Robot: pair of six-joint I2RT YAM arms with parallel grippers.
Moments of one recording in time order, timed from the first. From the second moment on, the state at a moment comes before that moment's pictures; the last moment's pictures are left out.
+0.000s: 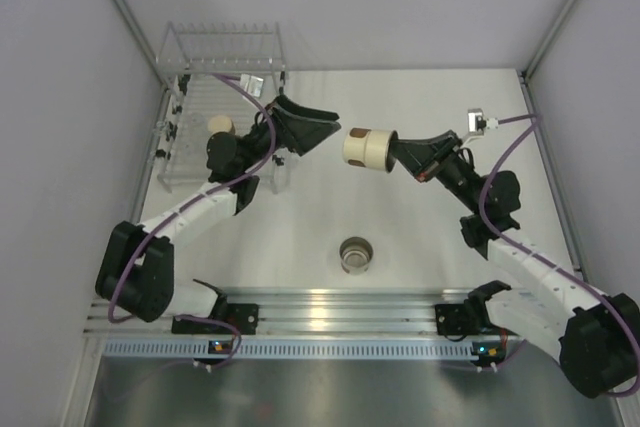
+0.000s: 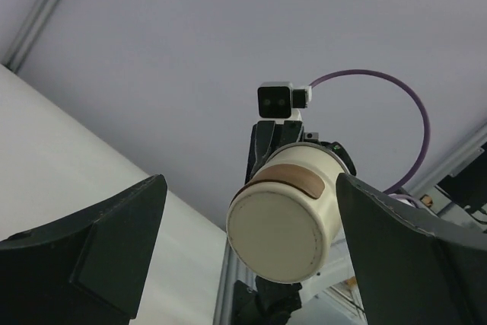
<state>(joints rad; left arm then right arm) -0.42 1.35 0.82 1.08 0.67 -1.10 0.40 0.97 0.49 0.92 -0.45 0.99</state>
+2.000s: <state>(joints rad) -0.71 1.47 0.82 1.26 0.61 -1.24 0.40 0.86 0.49 0.84 -0.45 0.94</state>
